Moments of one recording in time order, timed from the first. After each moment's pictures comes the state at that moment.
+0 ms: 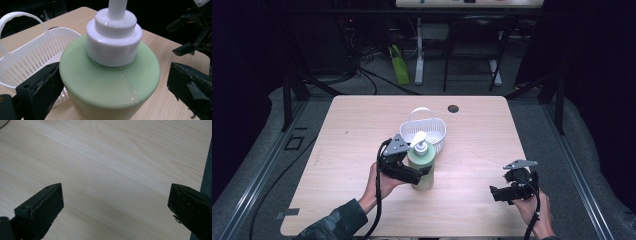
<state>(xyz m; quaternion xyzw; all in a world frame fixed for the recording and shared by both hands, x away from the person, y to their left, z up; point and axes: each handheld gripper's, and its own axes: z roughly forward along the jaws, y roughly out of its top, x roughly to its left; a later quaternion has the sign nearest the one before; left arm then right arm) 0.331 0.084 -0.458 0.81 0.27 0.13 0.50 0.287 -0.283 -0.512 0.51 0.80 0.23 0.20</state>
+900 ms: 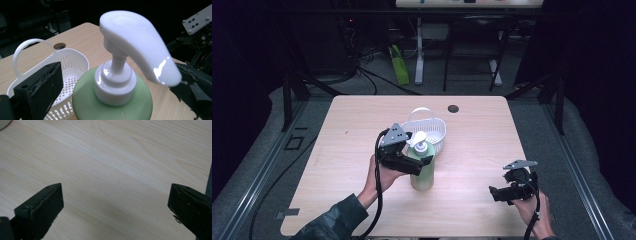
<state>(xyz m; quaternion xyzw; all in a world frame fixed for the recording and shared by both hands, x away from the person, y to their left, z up) 0.337 0.081 -0.427 0.80 0.27 0.14 0.52 0.287 -0.283 -0.514 0.51 0.80 0.24 0.19</state>
